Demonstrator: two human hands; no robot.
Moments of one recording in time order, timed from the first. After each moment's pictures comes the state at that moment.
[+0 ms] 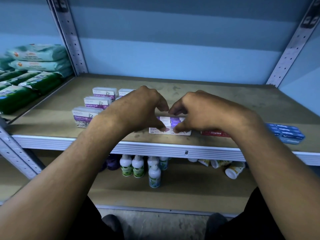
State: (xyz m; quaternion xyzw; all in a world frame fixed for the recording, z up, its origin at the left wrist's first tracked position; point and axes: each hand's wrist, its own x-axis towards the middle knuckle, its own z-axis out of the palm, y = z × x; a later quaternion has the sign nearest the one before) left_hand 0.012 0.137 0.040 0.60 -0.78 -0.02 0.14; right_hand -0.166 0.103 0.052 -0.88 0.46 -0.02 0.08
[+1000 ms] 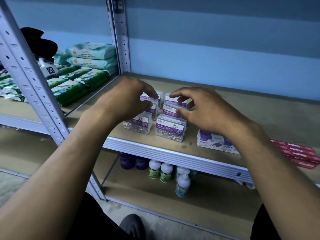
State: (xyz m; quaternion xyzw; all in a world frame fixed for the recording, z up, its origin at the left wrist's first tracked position) left_hand 0.149 0.143 0.037 0.69 -0.69 0.03 0.19; right_hand -0.063 0.074 0.031 -0.90 0.37 -0.19 0.14
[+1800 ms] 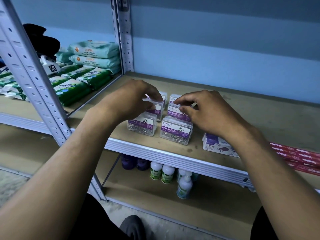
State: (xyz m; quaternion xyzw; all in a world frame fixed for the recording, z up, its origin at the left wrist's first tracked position) left_hand 0.162 0.132 0.032 0.68 -0.70 -0.06 0.23; right_hand -0.051 0.068 0.023 -0.88 0.40 -0.22 0.16
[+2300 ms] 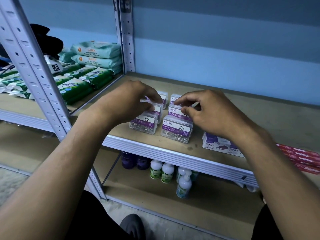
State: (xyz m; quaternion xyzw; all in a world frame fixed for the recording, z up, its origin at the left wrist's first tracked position) left_hand 0.161 0.155 0.036 0.66 -0.71 -0.05 0.24; right_hand -0.058 0.083 0.033 -0.88 0.38 -0.21 0.17
